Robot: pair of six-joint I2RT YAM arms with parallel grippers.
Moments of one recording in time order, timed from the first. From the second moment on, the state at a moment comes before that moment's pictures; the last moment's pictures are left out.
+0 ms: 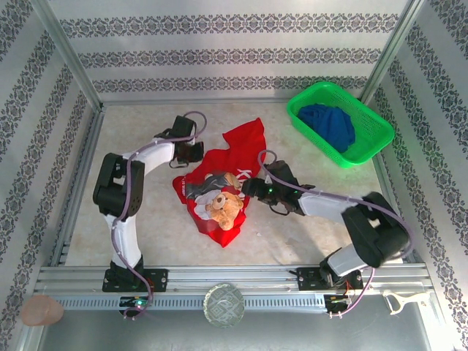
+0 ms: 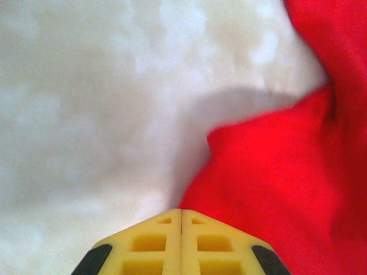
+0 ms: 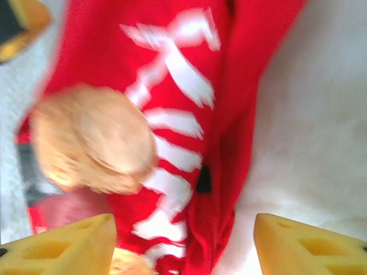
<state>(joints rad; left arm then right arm) -0.25 2.00 1.41 -0.44 0.18 -0.37 0.54 1.46 0.63 0.08 -0.27 0.86</state>
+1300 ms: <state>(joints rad) -0.58 1.55 0.96 -0.38 0.19 -0.50 0.28 1.23 0.78 -0.02 -0.47 0.79</state>
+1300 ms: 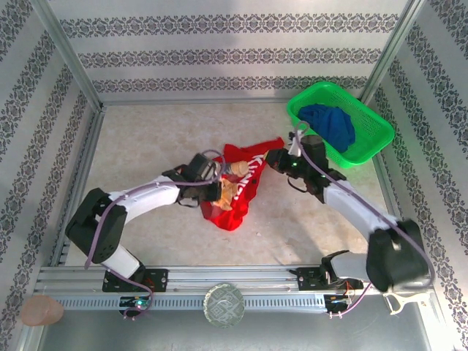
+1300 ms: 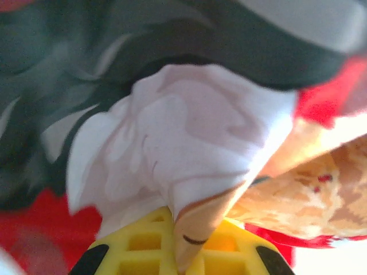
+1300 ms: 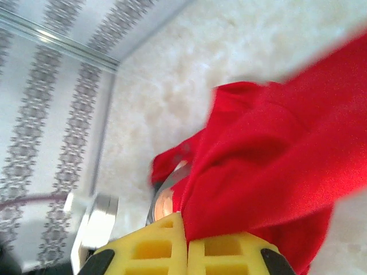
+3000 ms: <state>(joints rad) -0.57 1.74 1.19 -0.42 0.00 -0.15 0.47 1.68 0.91 -0.18 -0.32 0.53</state>
